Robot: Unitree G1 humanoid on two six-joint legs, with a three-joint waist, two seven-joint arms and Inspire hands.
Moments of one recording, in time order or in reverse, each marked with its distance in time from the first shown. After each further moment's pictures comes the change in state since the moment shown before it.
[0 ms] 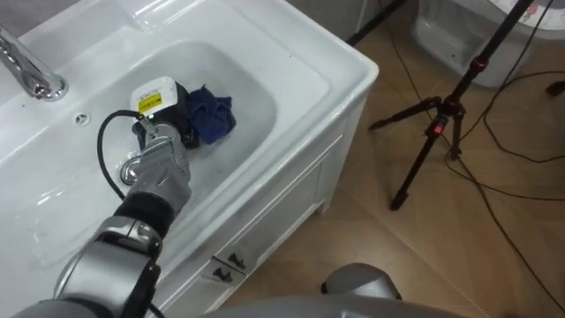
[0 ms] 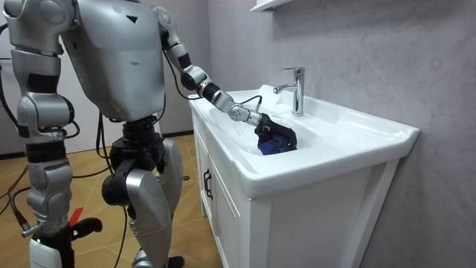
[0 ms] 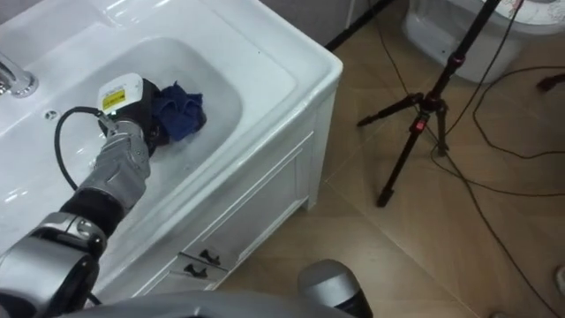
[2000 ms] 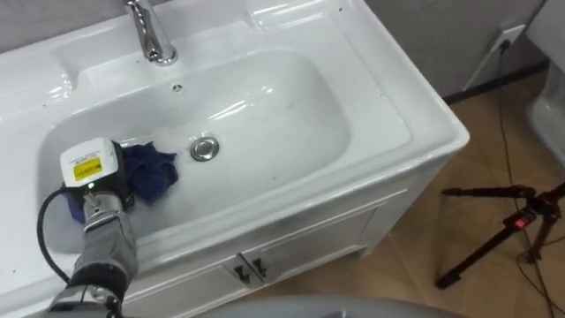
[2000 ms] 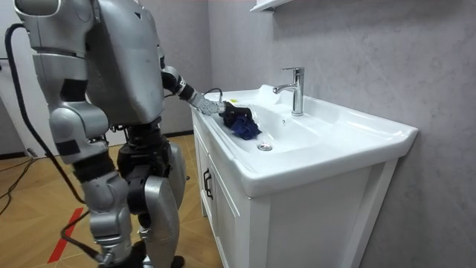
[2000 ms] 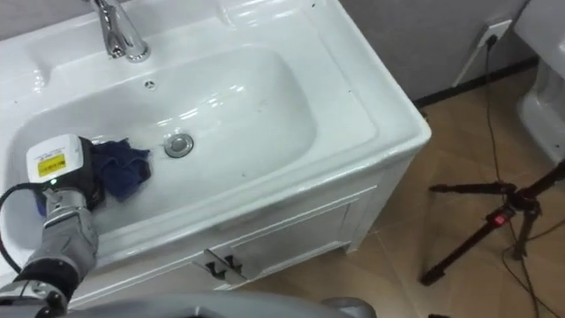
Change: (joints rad) left arm 0.351 0.090 0.320 0.100 0.365 -0.157 0.256; right arm -0.015 0.006 -0.128 -0.127 -0.116 0.042 -0.050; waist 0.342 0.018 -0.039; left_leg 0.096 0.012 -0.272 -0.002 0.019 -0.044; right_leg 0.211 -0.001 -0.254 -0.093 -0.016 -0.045
